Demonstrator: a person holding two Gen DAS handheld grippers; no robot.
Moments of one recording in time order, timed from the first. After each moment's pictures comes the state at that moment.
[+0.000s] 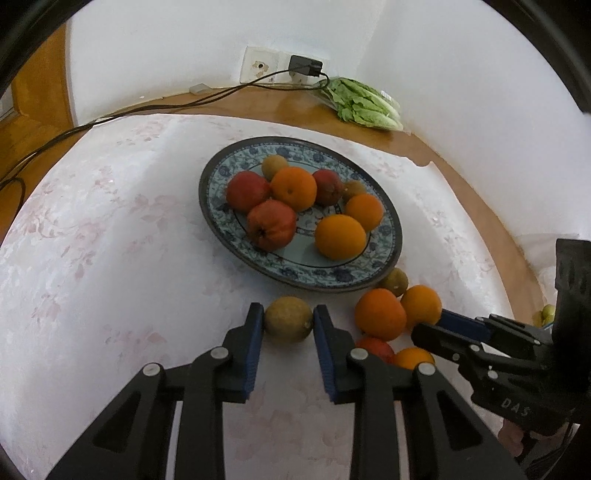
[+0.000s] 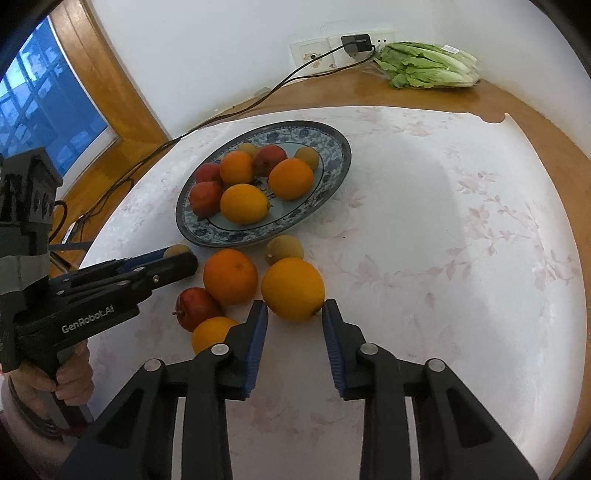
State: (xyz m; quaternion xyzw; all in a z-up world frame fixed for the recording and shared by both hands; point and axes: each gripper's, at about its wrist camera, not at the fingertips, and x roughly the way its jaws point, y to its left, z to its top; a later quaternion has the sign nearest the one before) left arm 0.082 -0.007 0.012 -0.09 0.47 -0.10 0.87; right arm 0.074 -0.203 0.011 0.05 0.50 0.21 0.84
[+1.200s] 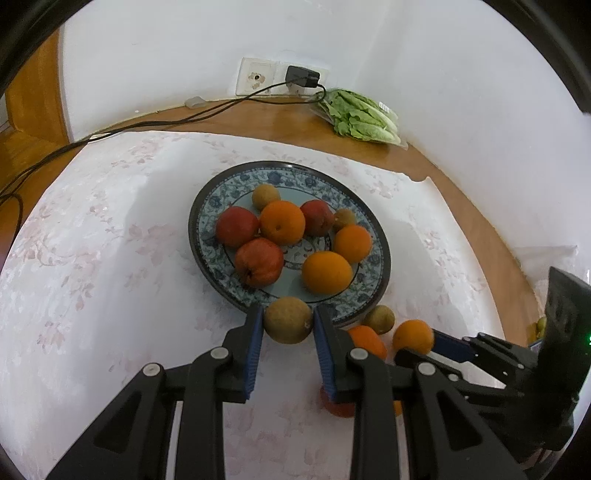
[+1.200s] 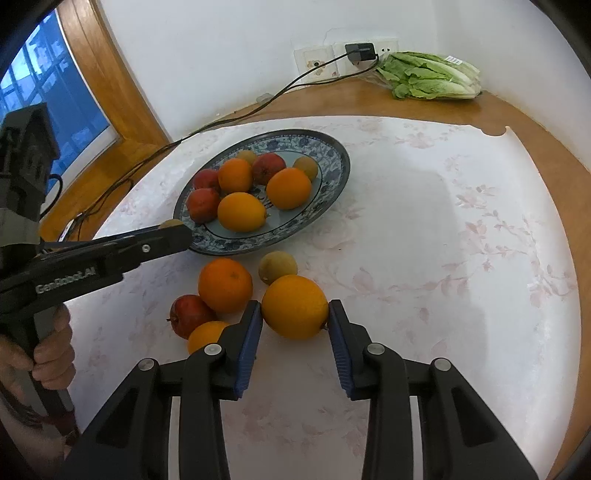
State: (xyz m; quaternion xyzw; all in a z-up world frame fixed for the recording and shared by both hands) left arm 0.101 -0.013 0.030 -0.09 0.47 -0.11 0.87; right arm 0.078 -0.207 0.014 0.03 0.48 0.22 0.85
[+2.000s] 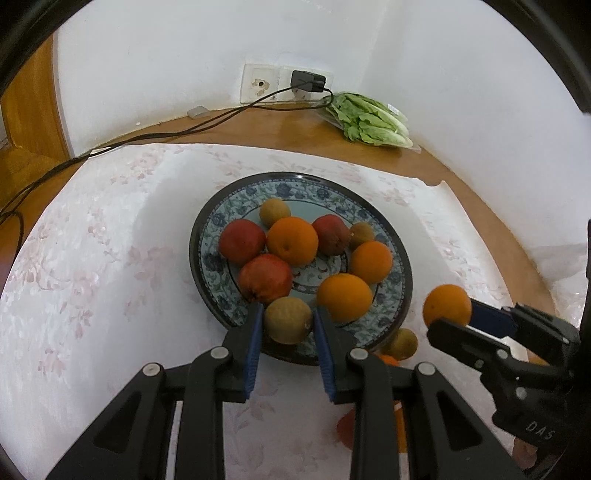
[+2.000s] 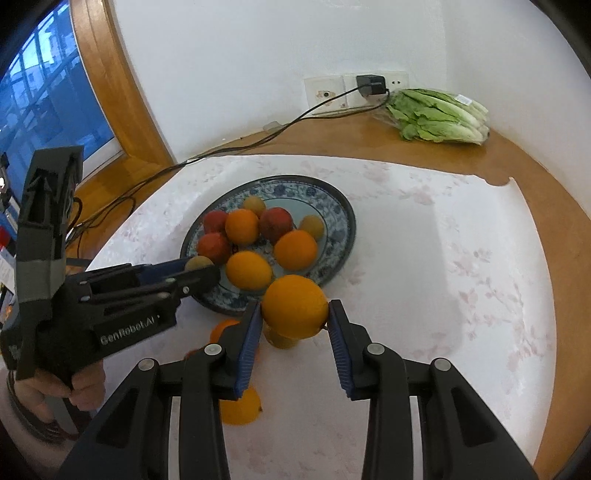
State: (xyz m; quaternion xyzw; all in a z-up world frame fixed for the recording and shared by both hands) left arm 0.118 -0.018 0.021 -0.06 0.45 -0.08 0.89; right arm 0.104 -0.191 0.041 0.01 0.45 0.22 0.87
